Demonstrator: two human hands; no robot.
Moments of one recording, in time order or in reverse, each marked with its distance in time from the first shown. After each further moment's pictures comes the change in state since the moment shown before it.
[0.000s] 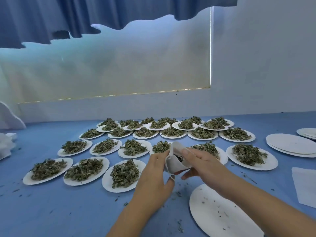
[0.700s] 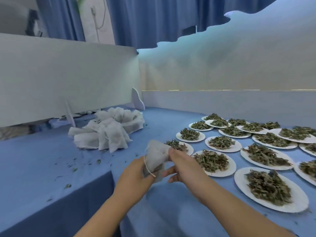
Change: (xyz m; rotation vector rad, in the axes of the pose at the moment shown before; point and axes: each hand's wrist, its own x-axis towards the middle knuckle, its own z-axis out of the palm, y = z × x) left_hand -0.183 -0.150 -0.287 0.293 0.285 -0.655; right_hand 0.116 -0.018 0.363 0.324 -0.432 0.134
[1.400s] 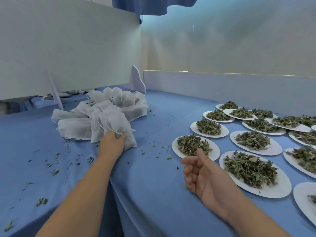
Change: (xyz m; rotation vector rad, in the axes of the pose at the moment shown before) left_hand 0.176 -0.192 -0.009 0.039 0.303 -0.486; right_hand 0.088 0.055 0.002 0.476 0.031 0.245
